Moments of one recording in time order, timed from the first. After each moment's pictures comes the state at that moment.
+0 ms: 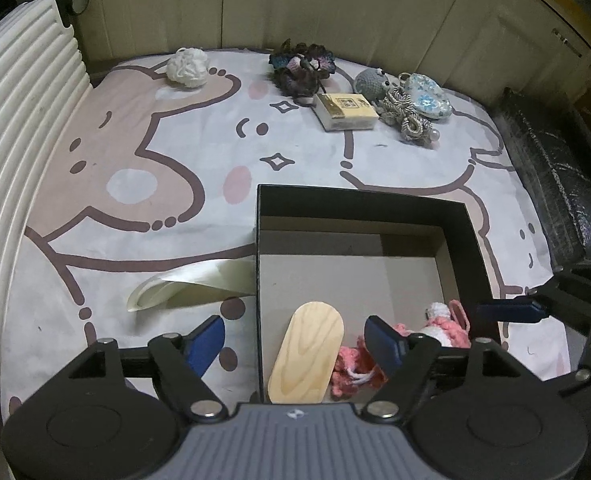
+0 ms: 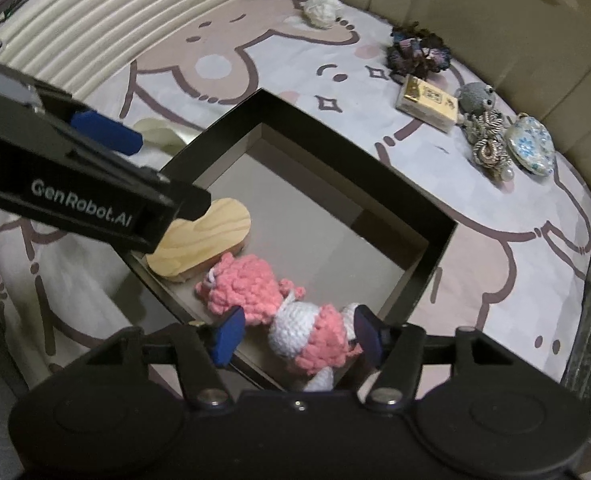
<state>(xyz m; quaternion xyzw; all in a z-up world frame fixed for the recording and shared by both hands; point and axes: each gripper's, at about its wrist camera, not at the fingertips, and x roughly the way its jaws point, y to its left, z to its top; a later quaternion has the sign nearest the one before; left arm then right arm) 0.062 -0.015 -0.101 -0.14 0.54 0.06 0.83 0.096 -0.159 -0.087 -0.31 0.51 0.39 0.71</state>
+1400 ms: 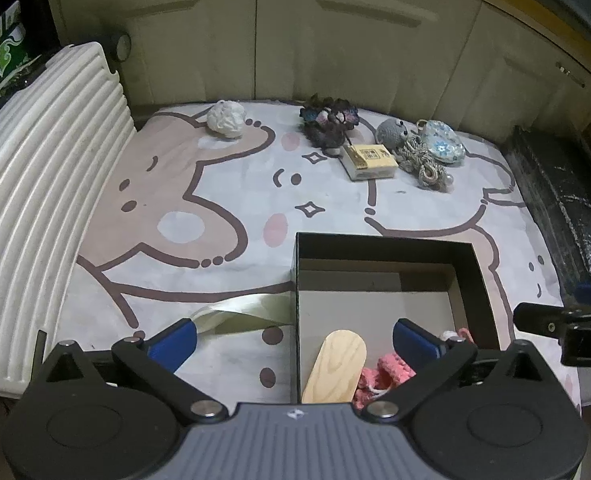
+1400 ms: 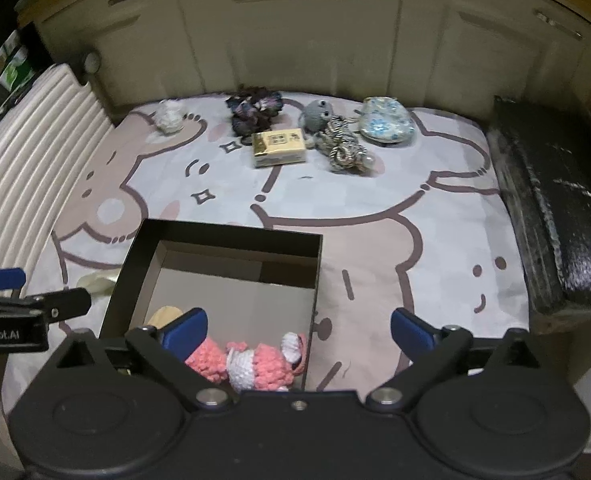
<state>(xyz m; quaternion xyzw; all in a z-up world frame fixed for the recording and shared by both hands) 0.041 -0.006 -0.056 -0.11 0.50 0.11 0.85 0.122 -0.221 -0.034 -0.10 0.50 0.23 0.83</state>
